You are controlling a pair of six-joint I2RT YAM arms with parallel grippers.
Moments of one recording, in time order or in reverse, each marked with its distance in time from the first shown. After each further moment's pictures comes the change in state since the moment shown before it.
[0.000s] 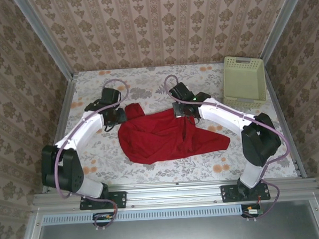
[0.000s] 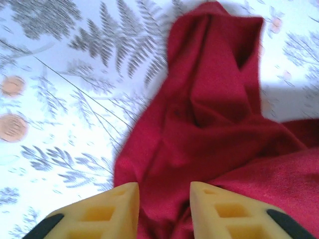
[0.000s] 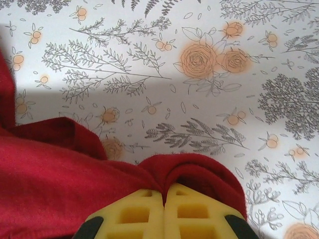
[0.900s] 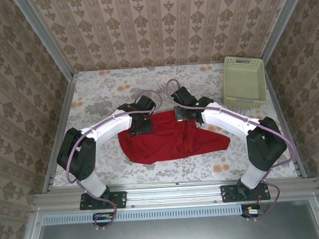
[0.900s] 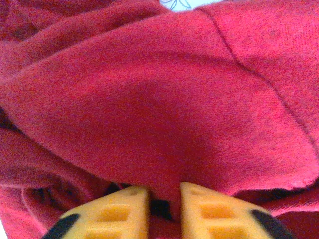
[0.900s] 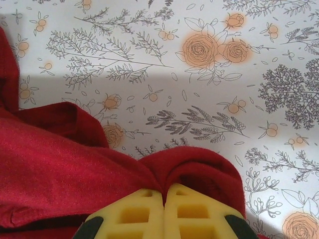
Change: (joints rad) left arm -0.354 0.187 0.077 -0.088 -0.031 -0.116; right arm 0.021 -0.082 -0.100 0.038 0.006 -0.002
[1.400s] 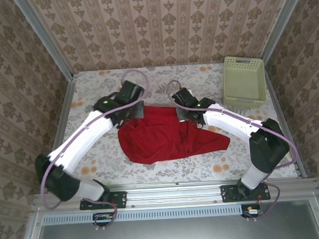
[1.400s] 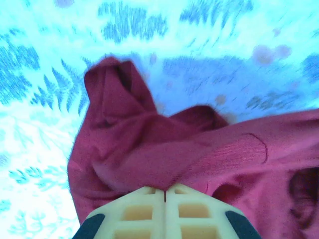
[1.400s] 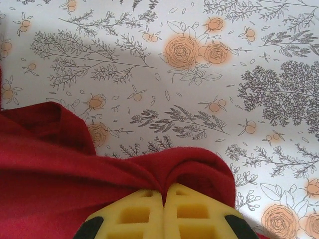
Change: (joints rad) left arm -0.001 -0.304 0.217 -0.136 -0.117 0.086; right arm 0.010 -0.028 -0.019 -0.014 0.062 -0.013
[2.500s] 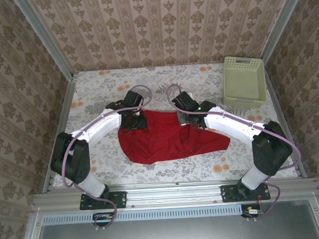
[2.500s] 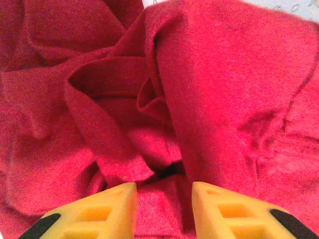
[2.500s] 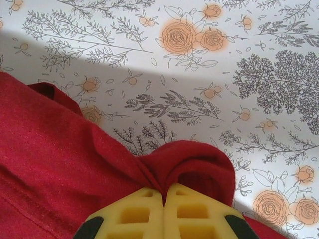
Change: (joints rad) left arm 0.137 0.248 -0.259 0.225 0.291 0.029; right arm 0.022 -0.037 -0.049 -0.017 0.021 -0.001
